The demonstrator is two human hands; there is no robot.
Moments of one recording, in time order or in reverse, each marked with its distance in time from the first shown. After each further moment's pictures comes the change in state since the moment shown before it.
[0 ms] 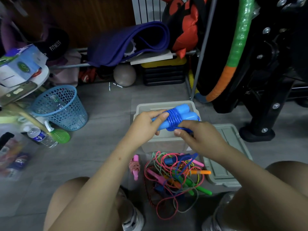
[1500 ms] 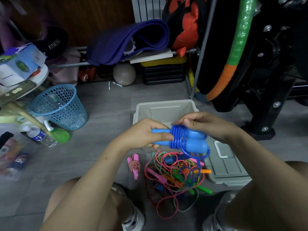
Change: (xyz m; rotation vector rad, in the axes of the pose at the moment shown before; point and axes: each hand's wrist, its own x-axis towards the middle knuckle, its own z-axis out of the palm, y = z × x) left_hand -0.016 0.011 -0.019 -0.141 -0.468 -0.112; right_hand 0.021 0.028 -0.021 0.829 -0.461 0.219
